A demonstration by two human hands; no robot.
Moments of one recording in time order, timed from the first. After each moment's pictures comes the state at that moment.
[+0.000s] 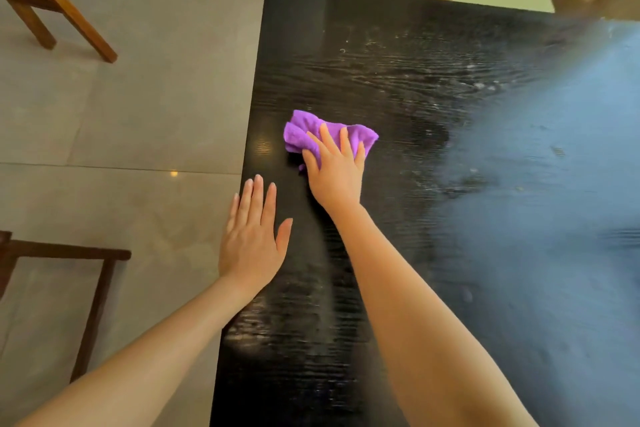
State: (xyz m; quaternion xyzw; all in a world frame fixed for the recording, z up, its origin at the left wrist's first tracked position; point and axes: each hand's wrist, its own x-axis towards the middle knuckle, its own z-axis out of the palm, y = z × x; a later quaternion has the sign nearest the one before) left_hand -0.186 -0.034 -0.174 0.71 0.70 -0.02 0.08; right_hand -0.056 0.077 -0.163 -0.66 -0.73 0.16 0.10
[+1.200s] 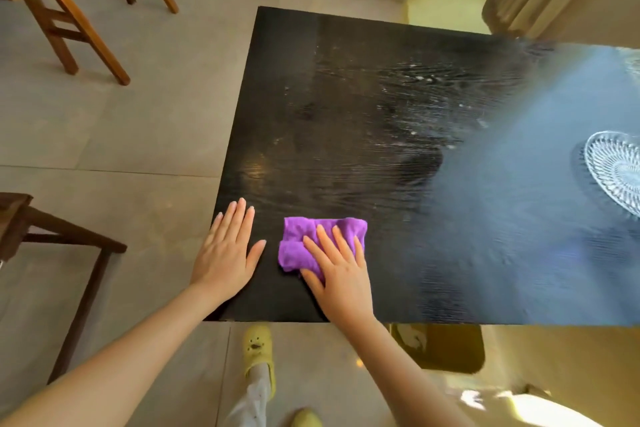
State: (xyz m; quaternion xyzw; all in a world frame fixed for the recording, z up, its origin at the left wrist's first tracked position) left_hand -0.174 -0.185 -0.167 0.74 0.67 -0.01 0.07; right_hand 0.039 -0.206 -0.156 -0.60 -0.78 0.15 0.04
